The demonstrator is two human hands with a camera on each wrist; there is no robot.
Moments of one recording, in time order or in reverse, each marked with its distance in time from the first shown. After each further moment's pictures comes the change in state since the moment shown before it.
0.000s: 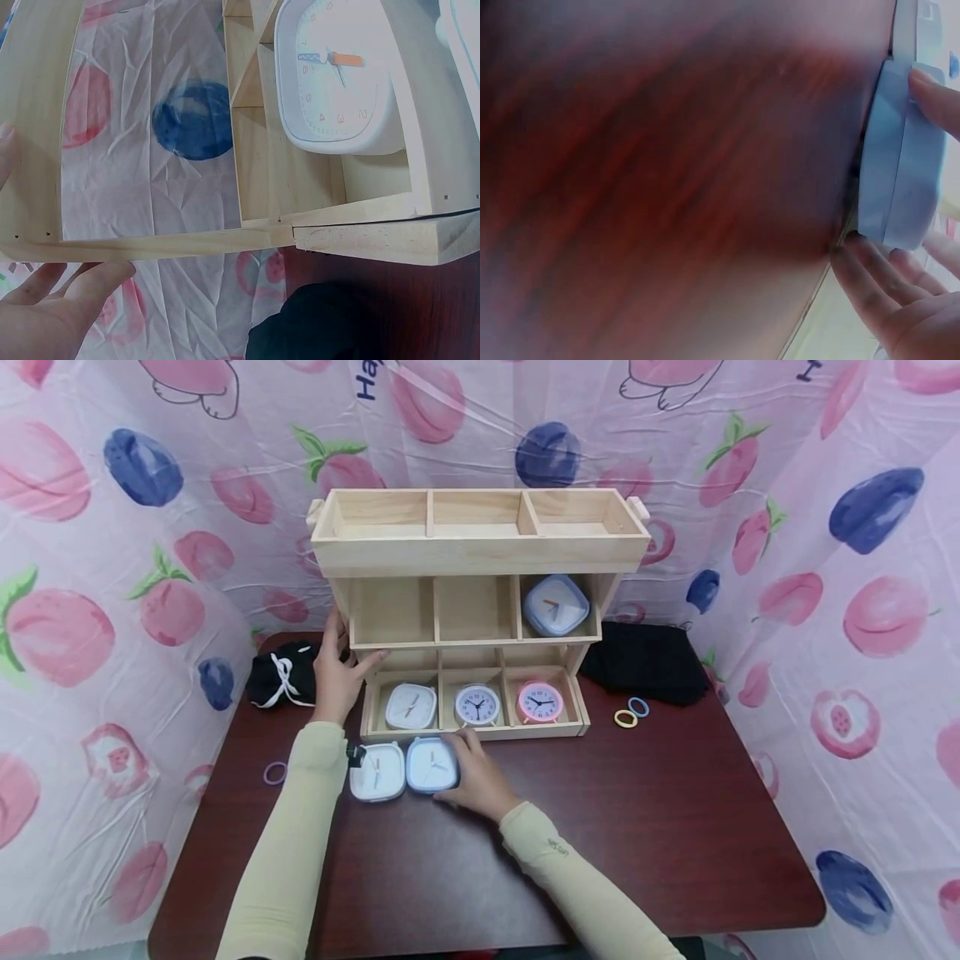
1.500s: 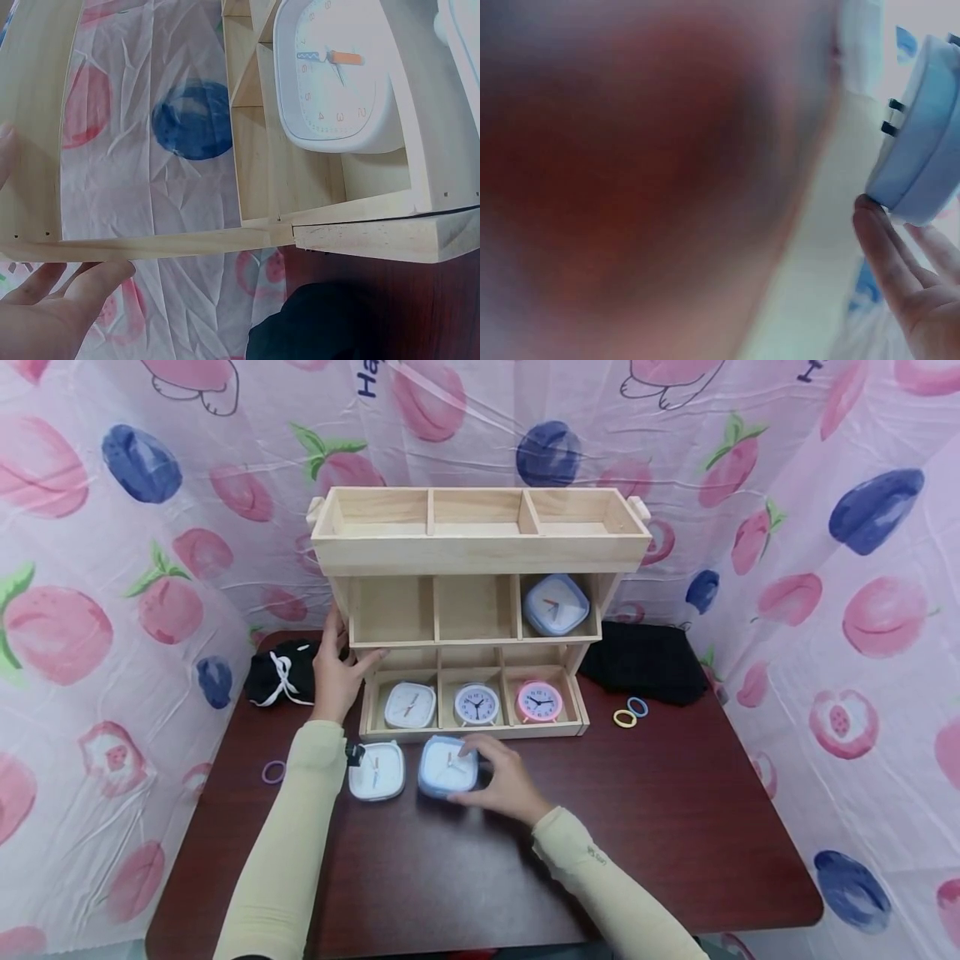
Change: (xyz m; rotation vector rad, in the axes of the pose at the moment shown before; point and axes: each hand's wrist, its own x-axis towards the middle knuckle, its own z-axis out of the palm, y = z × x) left_hand 0.011 -0.033 -0.002 0.018 0.012 0.034; right_hand -0.024 0.004 -0.044 0.239 0.110 -0.154
